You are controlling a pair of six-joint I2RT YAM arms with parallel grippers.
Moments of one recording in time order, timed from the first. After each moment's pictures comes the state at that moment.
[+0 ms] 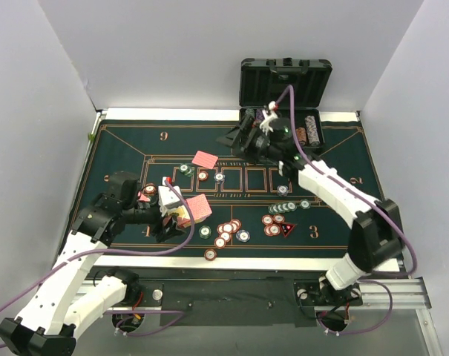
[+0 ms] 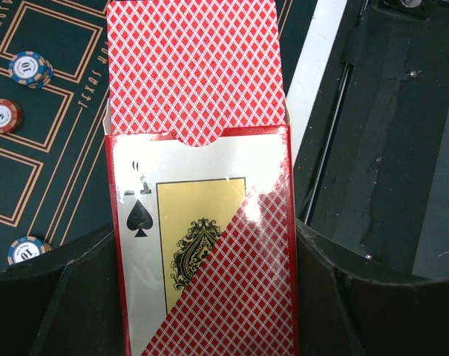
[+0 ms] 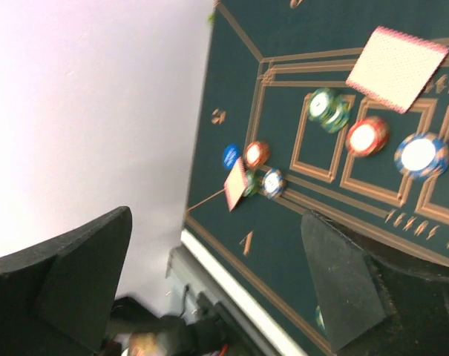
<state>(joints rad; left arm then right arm) -0.39 0.82 0.90 -0.85 0.72 0.51 0.51 1.63 1.28 -0.01 -0.30 0.94</state>
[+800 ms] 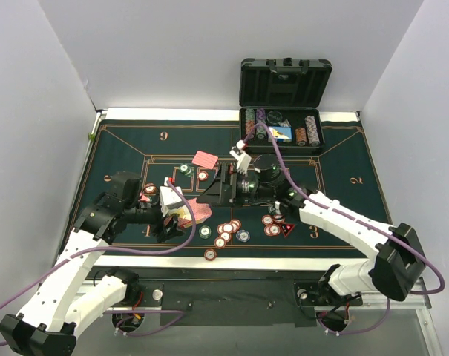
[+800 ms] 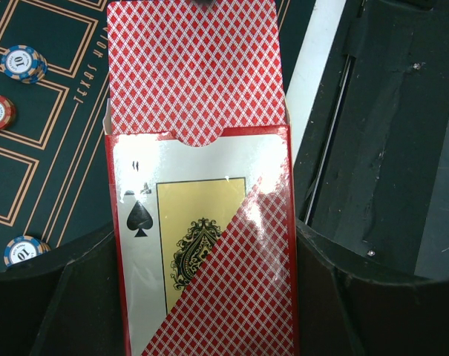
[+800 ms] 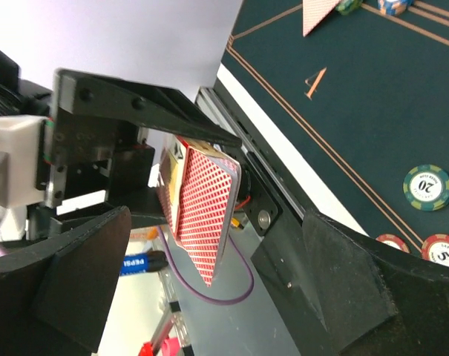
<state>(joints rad) -0.39 0.84 0.89 -0.85 0.72 0.53 0.77 1.32 0.95 0.03 -0.53 0.93</state>
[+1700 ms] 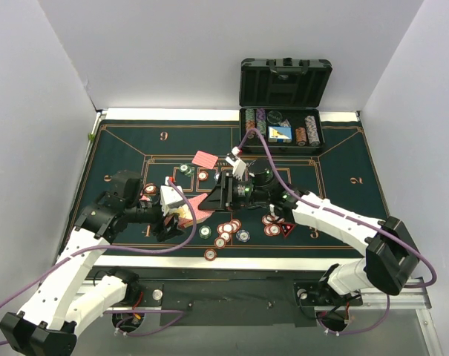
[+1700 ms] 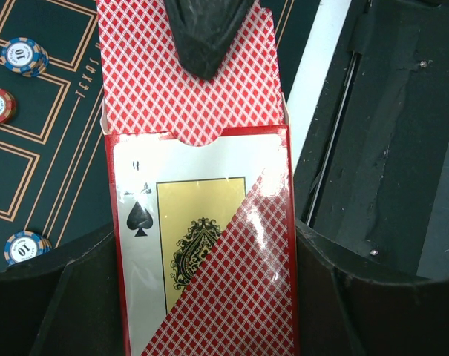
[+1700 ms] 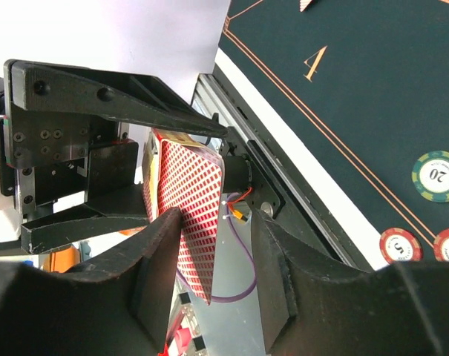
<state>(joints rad) -0.39 0.85 0.89 -0.85 0.71 0.53 0.81 1.39 0.92 0.08 -0.55 0.97</state>
